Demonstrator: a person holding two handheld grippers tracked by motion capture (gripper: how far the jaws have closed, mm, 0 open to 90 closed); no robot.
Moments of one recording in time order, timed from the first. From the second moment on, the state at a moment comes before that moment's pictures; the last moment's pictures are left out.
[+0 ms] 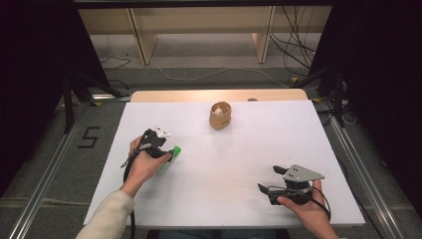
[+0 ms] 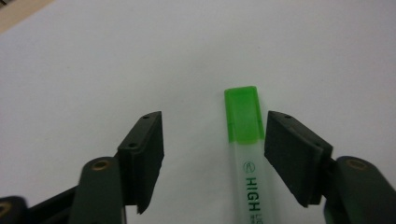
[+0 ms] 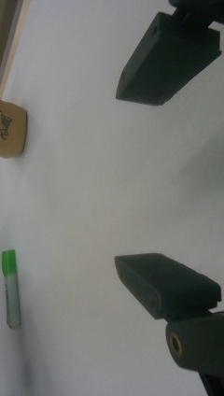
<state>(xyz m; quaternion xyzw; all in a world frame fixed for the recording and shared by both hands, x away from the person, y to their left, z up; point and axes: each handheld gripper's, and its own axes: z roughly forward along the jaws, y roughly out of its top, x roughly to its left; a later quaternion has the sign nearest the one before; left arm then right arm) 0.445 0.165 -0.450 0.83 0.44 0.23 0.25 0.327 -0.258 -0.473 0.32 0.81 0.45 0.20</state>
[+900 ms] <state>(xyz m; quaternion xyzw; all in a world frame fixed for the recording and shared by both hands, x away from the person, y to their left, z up) 0.481 0.143 -0.467 0.86 0.46 0.12 0.19 0.328 -0.260 -0.472 0.33 0.81 0.45 0.20</state>
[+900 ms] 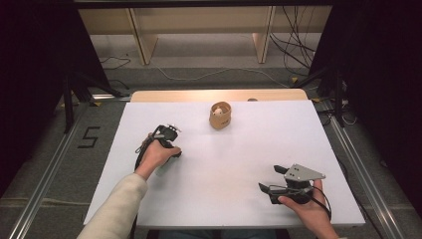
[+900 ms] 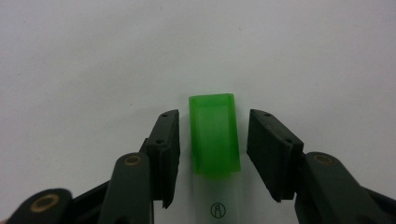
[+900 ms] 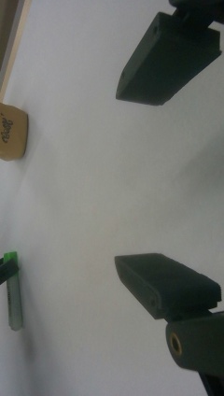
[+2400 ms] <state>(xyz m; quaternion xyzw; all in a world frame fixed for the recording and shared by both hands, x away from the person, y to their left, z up) 0.488 0.144 -0.466 0.85 0.48 0.09 0.18 0.328 -0.260 -0.472 0.33 0.80 0.46 0.20</state>
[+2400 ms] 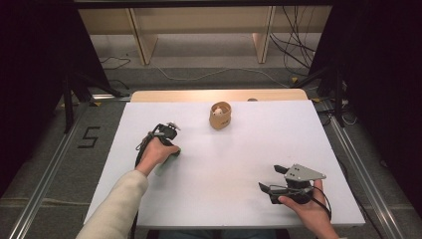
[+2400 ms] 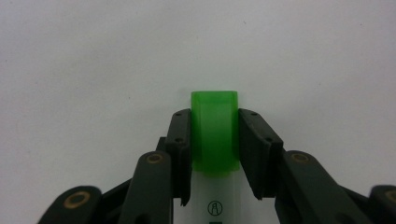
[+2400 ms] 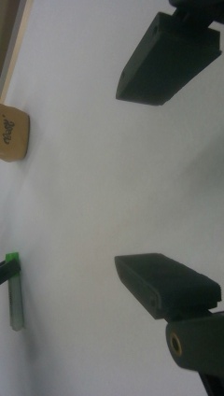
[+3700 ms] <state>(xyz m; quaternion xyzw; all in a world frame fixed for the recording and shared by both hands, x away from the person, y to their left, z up) 0.465 0.149 -0.437 0.79 0.45 0.18 0.37 0.328 -0.261 -0.471 0.33 0.80 0.46 0.20</state>
